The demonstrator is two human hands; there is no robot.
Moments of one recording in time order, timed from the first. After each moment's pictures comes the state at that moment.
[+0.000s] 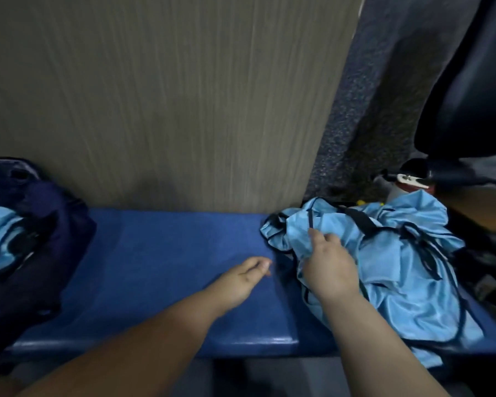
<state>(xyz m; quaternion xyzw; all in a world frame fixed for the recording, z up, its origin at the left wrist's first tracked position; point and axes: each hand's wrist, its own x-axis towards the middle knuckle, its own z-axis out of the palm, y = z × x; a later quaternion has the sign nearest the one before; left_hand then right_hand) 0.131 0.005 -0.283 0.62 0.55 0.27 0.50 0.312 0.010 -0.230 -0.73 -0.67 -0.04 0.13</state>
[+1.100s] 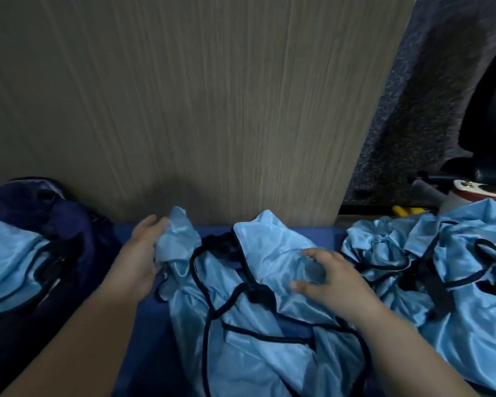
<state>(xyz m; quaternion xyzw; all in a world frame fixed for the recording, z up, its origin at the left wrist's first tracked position) -0.044 0.028 -0.220 0.29 0.53 0.62 0.50 0.275 0.033 -0.233 -0.62 -0.72 0.25 0.21</state>
